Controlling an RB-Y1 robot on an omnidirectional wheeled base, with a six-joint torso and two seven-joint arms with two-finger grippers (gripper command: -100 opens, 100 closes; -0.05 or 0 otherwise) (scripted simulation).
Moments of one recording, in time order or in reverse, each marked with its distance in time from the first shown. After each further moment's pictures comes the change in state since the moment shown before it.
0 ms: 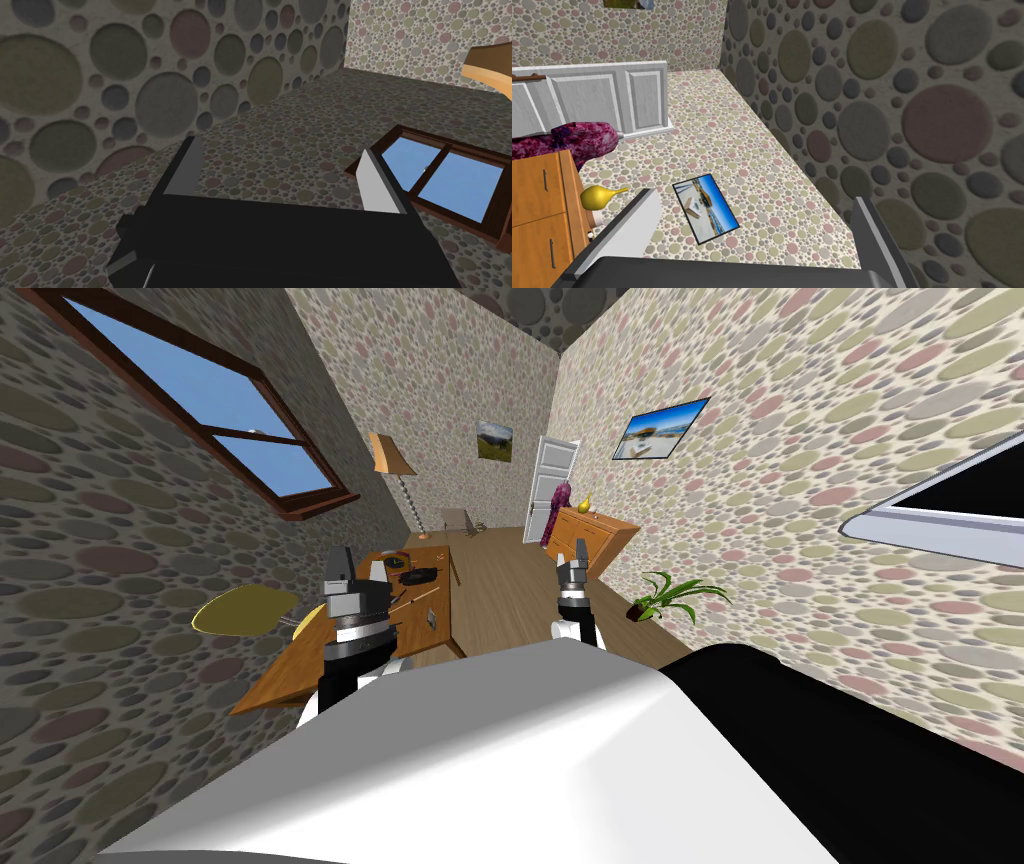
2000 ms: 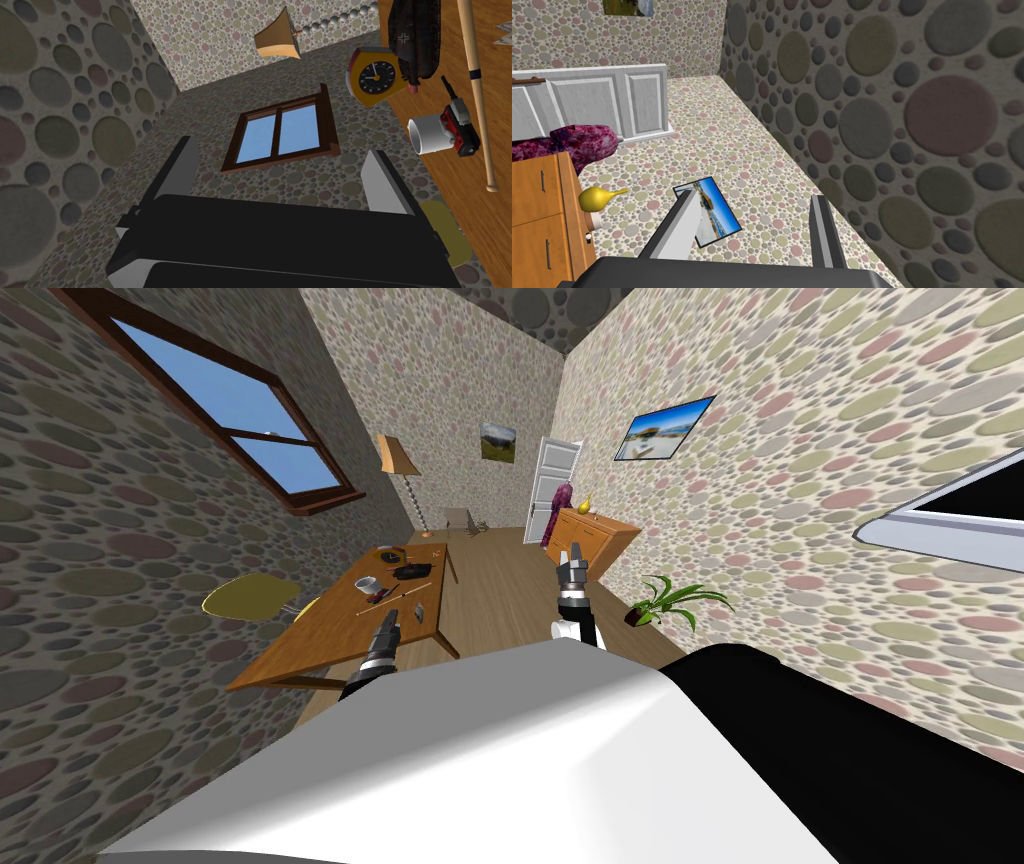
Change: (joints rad) left arm 0.050 0.171 0.122 0.528 -0.023 0.094 0.000; right arm 0.000 0.000 0.000 0.000 0.000 0.000 0.000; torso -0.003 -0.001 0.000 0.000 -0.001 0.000
